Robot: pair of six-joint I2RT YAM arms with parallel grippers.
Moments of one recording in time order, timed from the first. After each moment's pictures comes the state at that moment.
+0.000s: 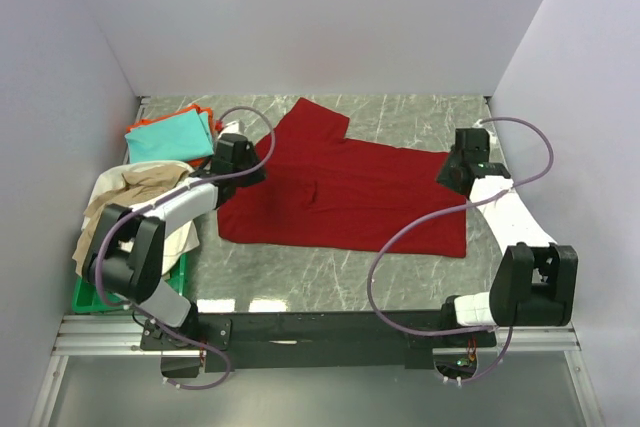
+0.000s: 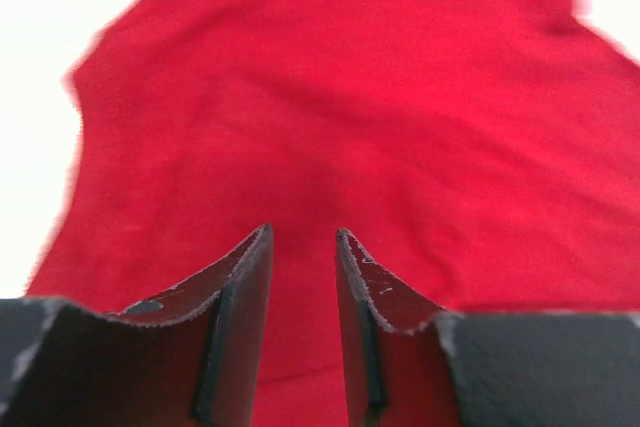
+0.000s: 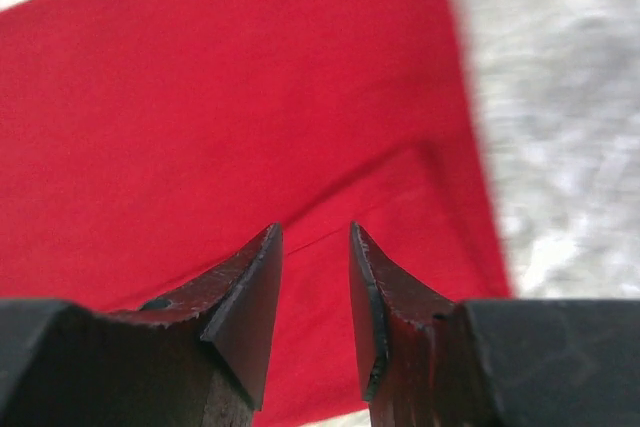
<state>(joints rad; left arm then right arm) -0.33 1.57 0.90 -0.02 -0.09 -0.61 -0.04 1.36 0.97 -0.49 0.20 0.45</state>
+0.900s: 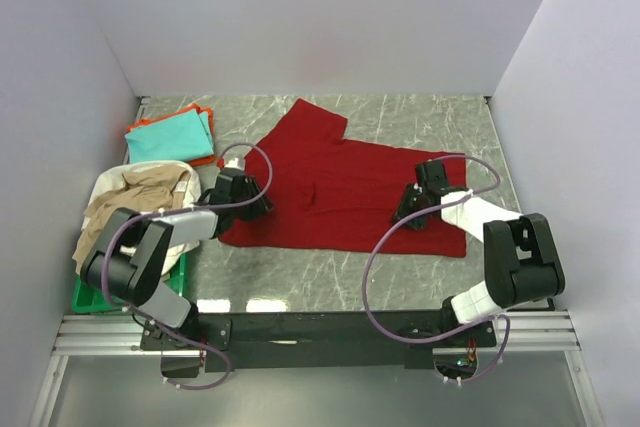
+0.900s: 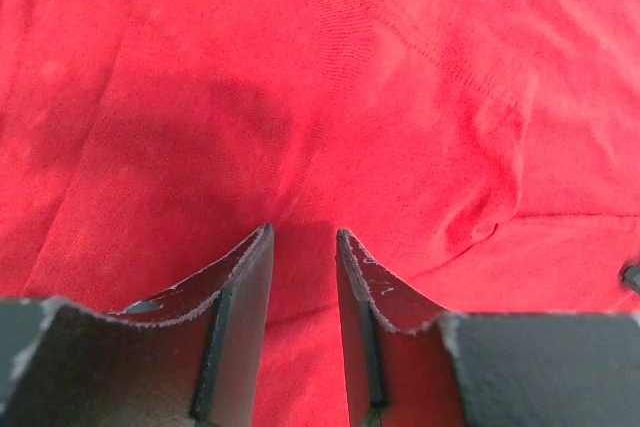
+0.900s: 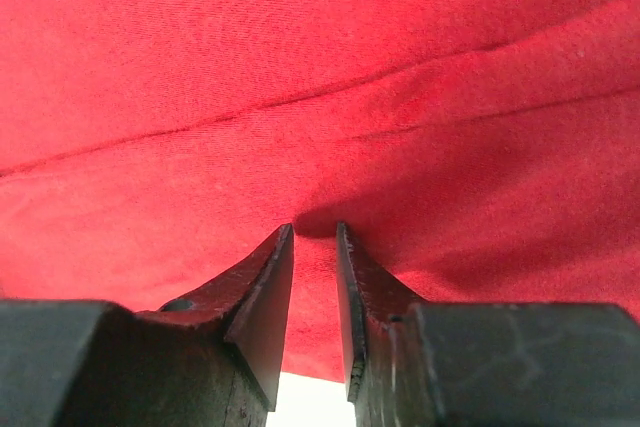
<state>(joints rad) -0.37 1.55 0.61 0.21 0.06 -0.74 0.18 1.49 0.72 -0.33 -0.15 0.63</state>
